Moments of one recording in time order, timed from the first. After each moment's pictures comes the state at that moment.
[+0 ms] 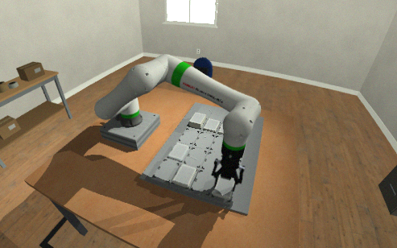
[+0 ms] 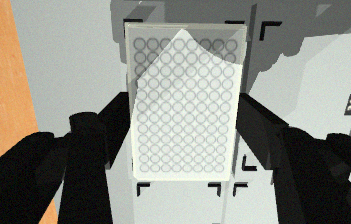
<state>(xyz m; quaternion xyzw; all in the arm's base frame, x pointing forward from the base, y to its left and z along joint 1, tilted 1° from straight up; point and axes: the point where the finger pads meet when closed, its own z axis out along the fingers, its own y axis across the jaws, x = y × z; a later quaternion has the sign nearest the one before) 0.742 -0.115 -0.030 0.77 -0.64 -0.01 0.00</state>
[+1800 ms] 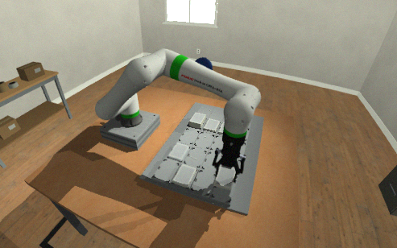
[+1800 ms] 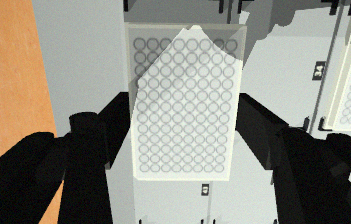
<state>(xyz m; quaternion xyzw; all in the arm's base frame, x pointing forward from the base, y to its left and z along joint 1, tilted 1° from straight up) 0.731 -0.093 0.012 0.77 -0.64 -0.01 0.00</state>
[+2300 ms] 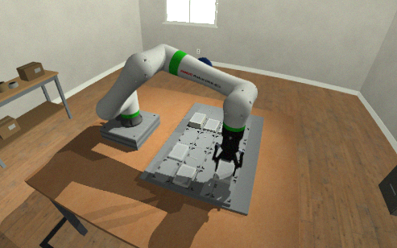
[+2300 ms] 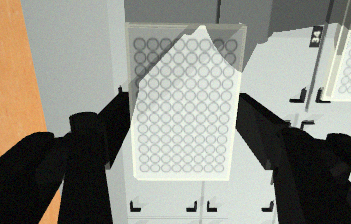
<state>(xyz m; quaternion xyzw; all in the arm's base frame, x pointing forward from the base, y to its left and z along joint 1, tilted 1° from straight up) 0.714 -0.062 0.013 0.77 -0.64 -0.01 0.00</state>
